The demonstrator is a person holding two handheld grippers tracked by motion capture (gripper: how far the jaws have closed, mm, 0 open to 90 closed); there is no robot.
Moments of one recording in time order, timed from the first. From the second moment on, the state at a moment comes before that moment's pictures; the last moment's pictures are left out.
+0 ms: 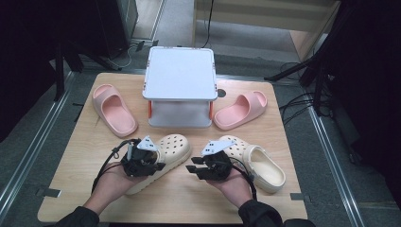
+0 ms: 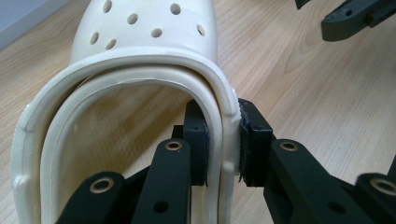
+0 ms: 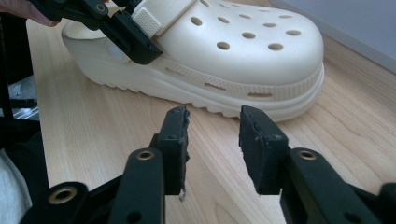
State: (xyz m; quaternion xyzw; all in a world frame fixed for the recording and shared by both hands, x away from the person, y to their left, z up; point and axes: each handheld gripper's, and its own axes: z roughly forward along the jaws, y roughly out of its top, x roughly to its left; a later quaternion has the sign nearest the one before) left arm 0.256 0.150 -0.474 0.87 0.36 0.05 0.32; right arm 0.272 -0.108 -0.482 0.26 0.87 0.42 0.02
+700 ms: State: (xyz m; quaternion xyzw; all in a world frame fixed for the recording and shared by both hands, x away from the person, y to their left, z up) left arm 0.253 0.222 -0.451 0.85 0.40 0.04 0.34; right arm 0.276 -0.085 -0.491 0.27 0.87 0.41 0.01
